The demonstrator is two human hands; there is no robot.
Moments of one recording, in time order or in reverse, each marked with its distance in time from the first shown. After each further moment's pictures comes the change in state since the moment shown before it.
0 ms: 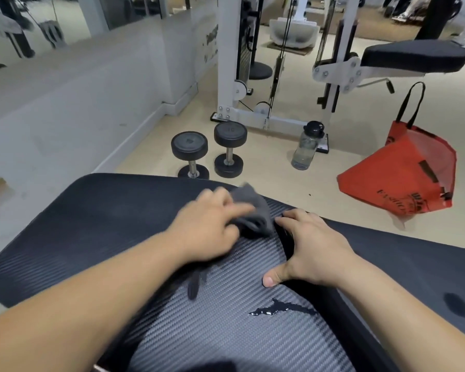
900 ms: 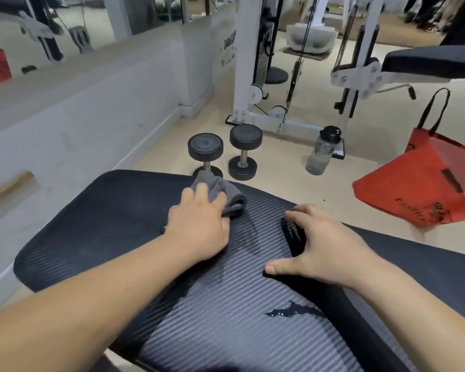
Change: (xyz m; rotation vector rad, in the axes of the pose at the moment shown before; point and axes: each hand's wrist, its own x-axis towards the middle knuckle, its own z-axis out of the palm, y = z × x) left_hand -0.019 -0.010 -0.008 0.229 0.046 -0.380; right_hand -0.001 -0.011 -0.004 0.005 0.078 -0.083
